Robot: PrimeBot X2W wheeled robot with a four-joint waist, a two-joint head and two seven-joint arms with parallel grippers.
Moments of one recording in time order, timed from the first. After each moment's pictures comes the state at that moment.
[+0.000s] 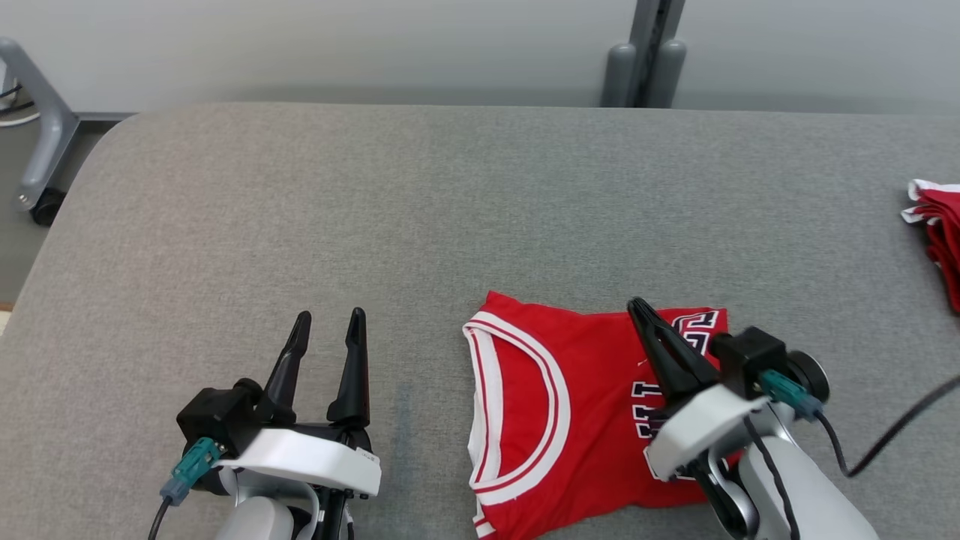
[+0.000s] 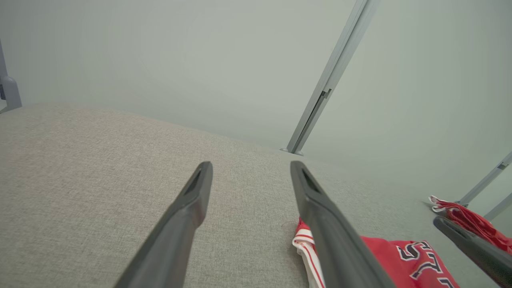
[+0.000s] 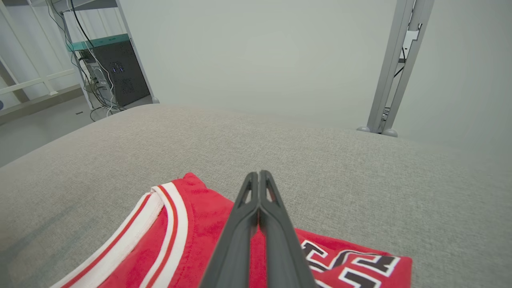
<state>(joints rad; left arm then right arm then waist) -0.15 0.05 -0.25 0.23 -0.50 0.03 -0.26 -0.41 -0.08 0.41 0.54 0.25 0.13 -0.26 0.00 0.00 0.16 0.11</state>
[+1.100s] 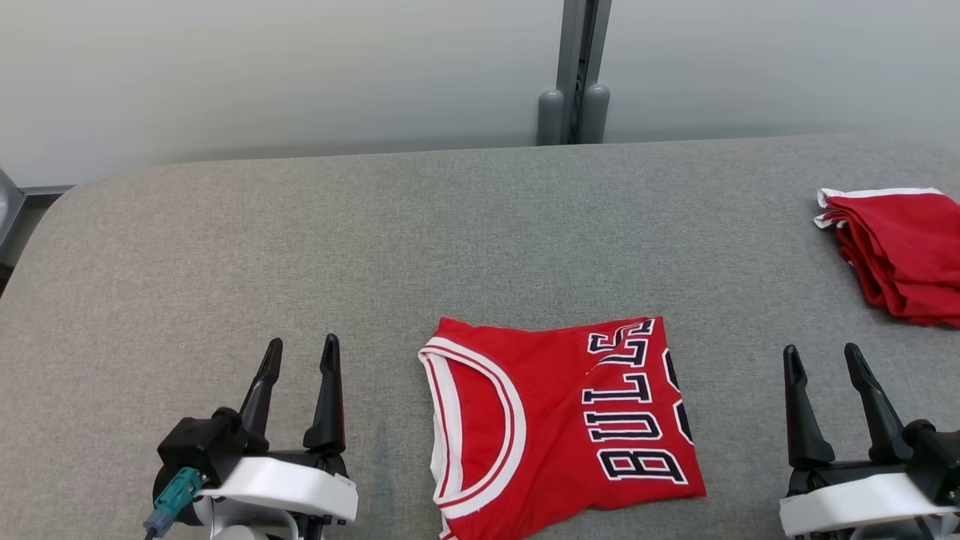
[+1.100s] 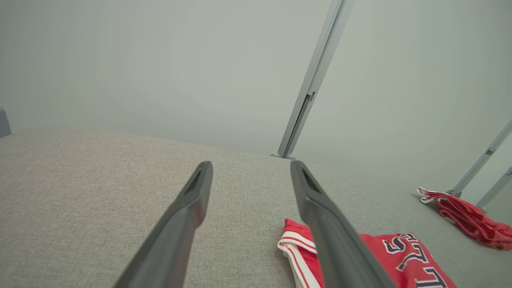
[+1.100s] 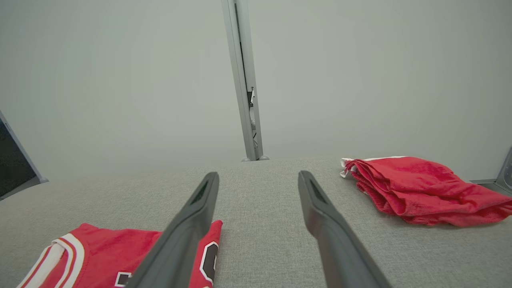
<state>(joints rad) -0.08 0.05 -0.18 0.21 -0.41 0.02 -0.26 0.00 -0.05 -0.04 0.12 0.20 0.13 -0.26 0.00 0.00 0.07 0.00</state>
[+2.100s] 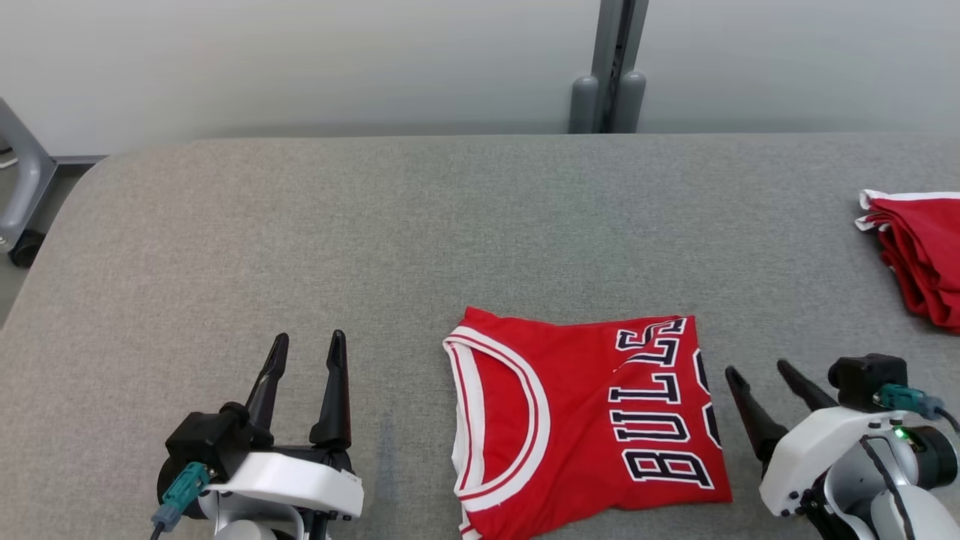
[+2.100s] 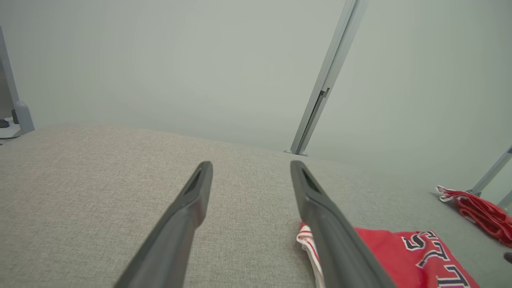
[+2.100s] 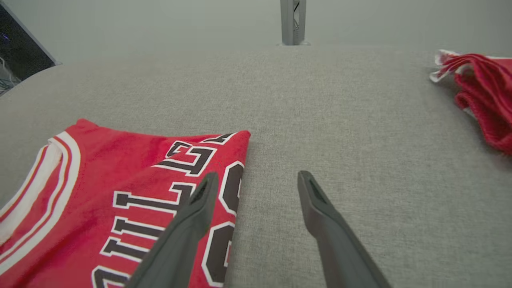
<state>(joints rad) -0.09 0.05 -0.19 0.21 -0.40 0.03 -0.26 -0.15 -0.15 0.08 0.29 0.29 0.13 0.14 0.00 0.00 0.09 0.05</state>
